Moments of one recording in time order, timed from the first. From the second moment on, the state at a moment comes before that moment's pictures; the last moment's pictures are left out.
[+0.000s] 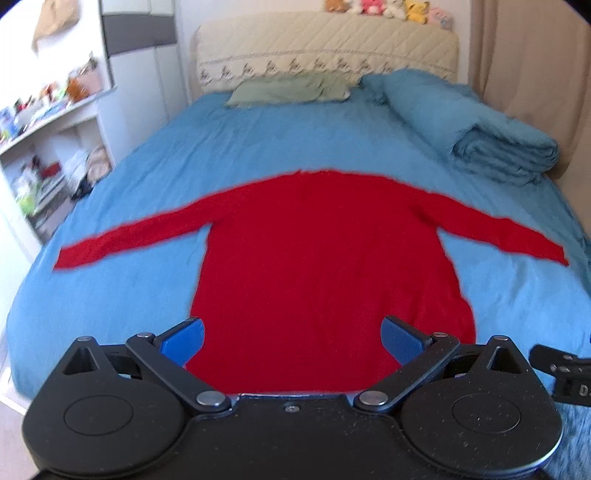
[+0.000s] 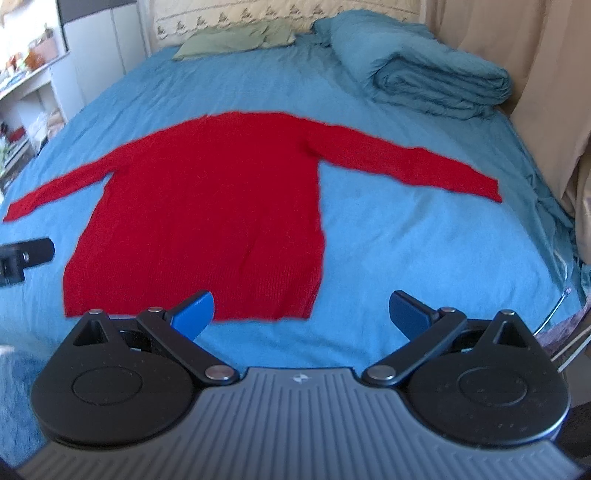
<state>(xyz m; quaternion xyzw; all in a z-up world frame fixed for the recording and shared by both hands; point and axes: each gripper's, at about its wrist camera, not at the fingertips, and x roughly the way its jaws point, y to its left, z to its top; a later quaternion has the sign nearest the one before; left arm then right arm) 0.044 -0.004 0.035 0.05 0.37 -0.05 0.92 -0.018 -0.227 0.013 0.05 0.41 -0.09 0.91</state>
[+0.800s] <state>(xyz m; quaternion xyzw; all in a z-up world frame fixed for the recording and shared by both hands) 0.389 -0.193 -0.051 0.03 0.44 -0.17 0.88 0.160 -0.499 -0.042 0.15 0.36 -0.28 0.88</state>
